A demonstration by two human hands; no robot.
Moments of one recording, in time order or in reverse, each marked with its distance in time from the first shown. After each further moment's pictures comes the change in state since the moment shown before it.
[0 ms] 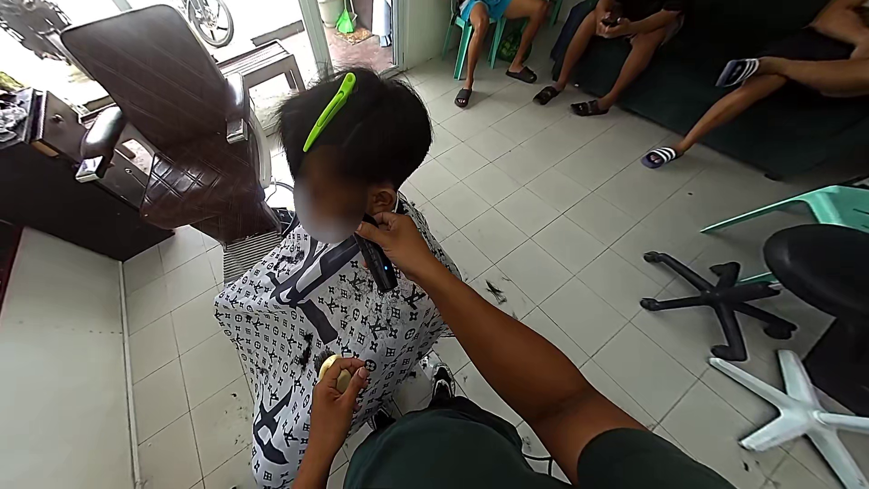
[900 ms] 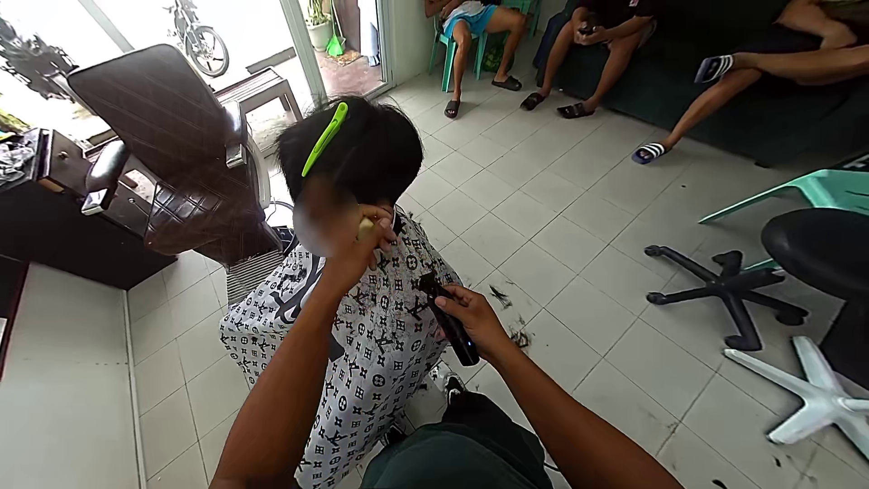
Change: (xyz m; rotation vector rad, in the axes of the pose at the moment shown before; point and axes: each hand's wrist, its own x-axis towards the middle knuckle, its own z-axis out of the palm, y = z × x) left_hand 0.173 0.178 0.024 0.144 -0.435 0.471; right_hand -0.105 0.069 -0.071 0.178 0.193 0.113
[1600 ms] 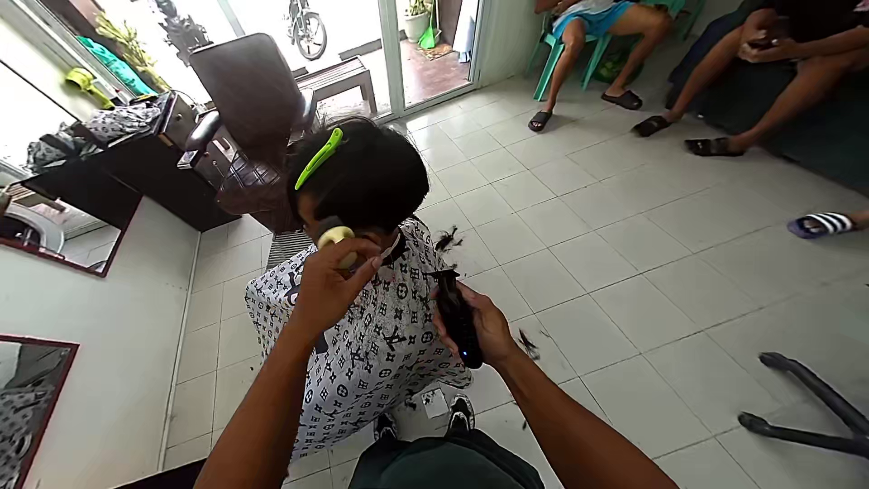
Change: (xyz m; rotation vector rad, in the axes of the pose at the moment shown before) left_hand -0.003 0.033 0.045 0.433 0.433 0.118; right_hand 0.081 -0.052 -0.075 0.282 -0.676 0.005
